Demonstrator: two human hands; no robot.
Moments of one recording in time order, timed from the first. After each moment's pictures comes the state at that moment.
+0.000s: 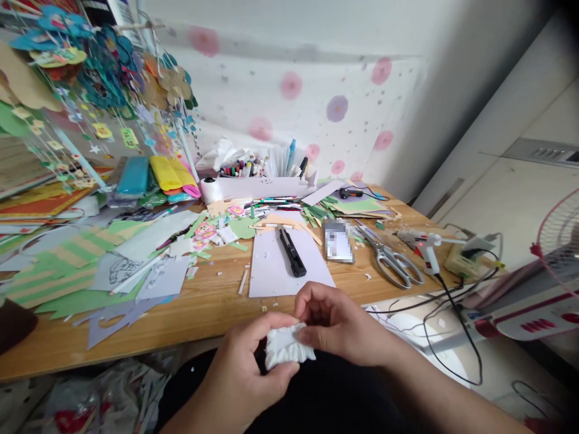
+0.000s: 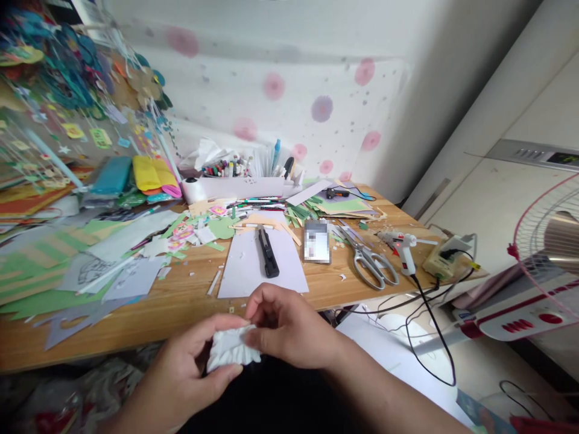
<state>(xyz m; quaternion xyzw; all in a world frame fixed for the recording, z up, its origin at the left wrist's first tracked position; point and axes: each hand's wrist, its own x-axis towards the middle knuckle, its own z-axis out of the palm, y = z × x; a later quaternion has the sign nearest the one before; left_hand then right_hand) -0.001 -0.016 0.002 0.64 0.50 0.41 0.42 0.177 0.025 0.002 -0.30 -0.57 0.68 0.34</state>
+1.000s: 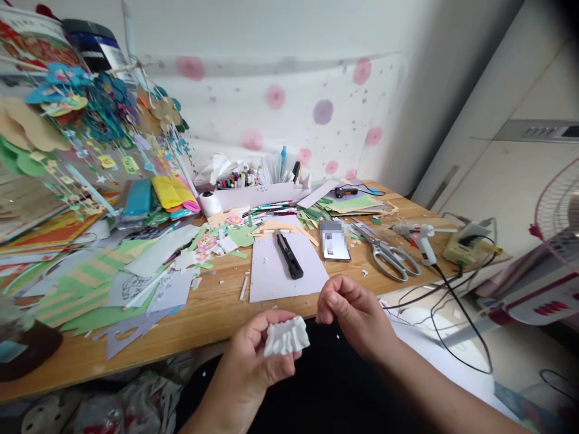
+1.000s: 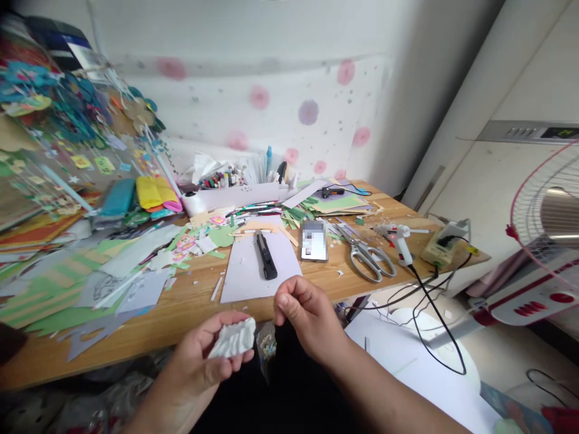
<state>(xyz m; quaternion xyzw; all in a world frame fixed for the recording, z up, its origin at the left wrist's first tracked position) 0.006 -0.019 -0.008 0.37 0.40 0.47 0.69 0.197 0.015 -0.019 -0.29 -0.53 0.56 0.57</state>
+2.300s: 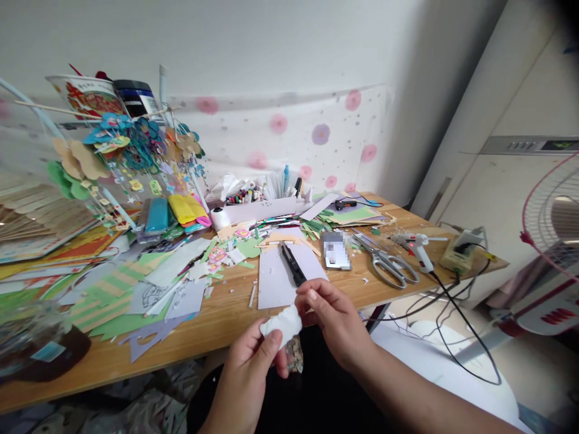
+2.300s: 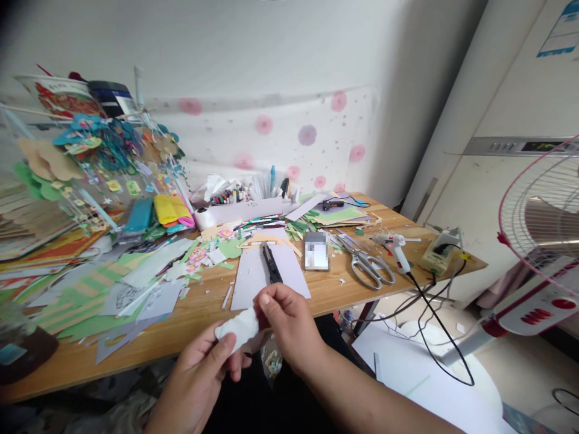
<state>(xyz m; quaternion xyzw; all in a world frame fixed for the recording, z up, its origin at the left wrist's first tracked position) 0.006 -0.029 -0.004 0.44 0.45 0.53 0.57 0.152 0.007 0.006 -0.36 -0.50 0.56 0.55</state>
